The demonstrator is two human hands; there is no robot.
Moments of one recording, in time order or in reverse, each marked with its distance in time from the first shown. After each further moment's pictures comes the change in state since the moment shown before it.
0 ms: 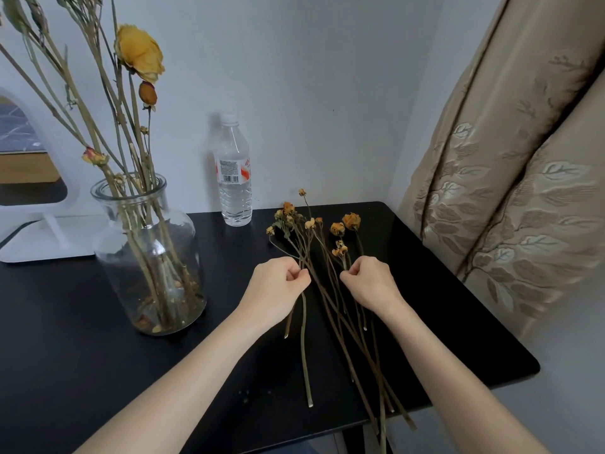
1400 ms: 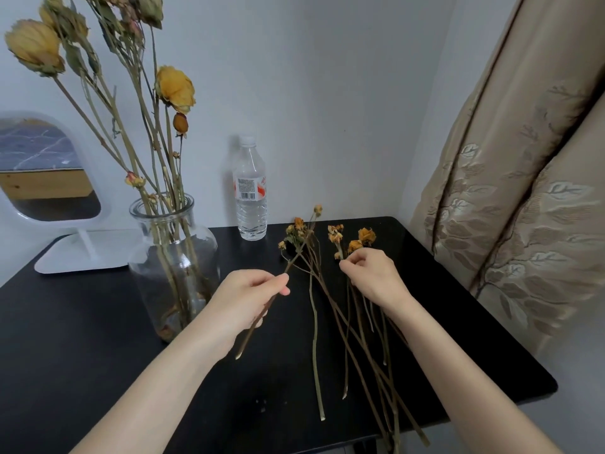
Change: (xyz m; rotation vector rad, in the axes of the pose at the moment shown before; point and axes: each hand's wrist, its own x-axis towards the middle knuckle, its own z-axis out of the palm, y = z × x) left_hand -0.031 0.008 -0.064 -0.439 -0.073 -0.350; right_hand -0.008 -0.030 -0.020 0.265 -0.032 -0.221
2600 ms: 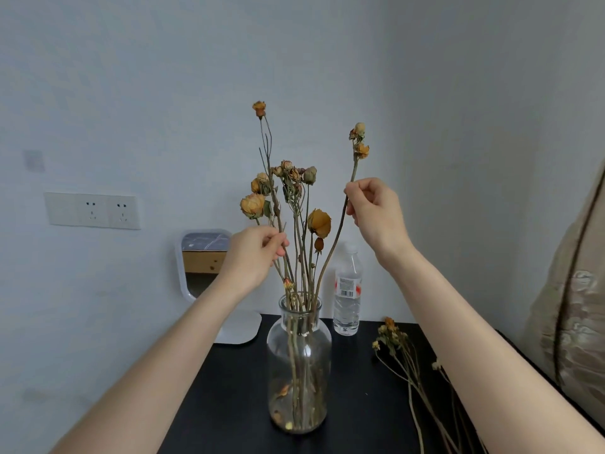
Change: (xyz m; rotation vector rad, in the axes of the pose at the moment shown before) left_hand -0.001 0.117 -0.164 0.428 0.601 0.608; right_hand 0.002 -0.259 -0.005 0.592 0.144 -0.628
